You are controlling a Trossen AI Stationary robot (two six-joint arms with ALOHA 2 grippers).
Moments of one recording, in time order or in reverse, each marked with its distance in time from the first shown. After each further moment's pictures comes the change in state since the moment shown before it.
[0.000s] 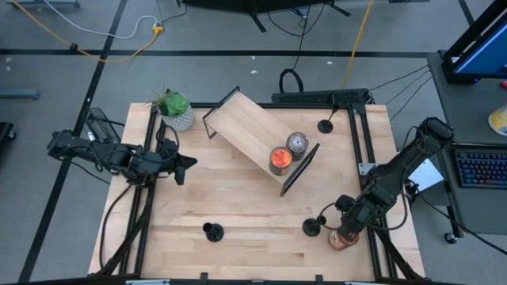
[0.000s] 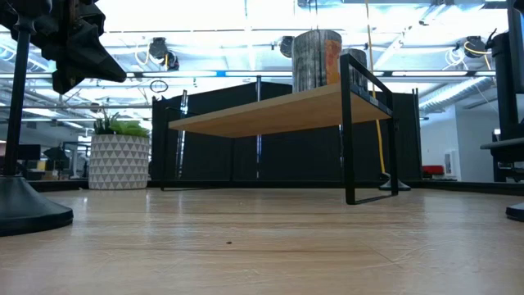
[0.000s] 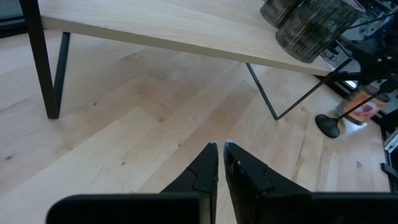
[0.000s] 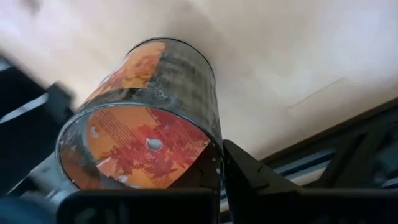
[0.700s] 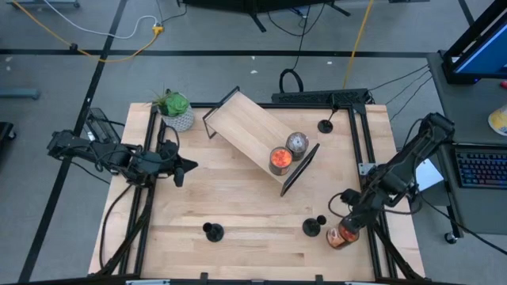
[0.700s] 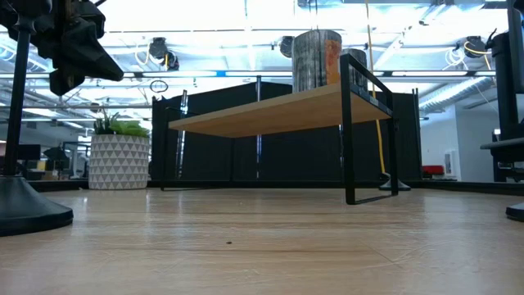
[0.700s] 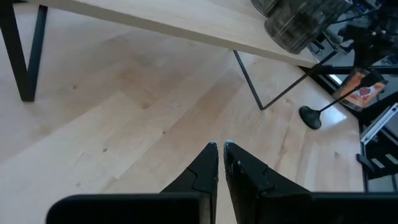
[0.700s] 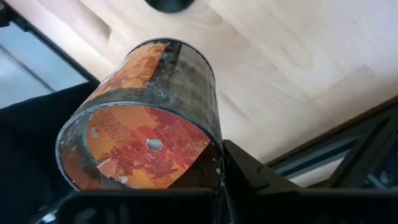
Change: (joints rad) left arm 0.000 0.000 0.000 0.002 0.071 -0.048; right arm 0.001 -0.187 0.002 0.000 0.062 0.134
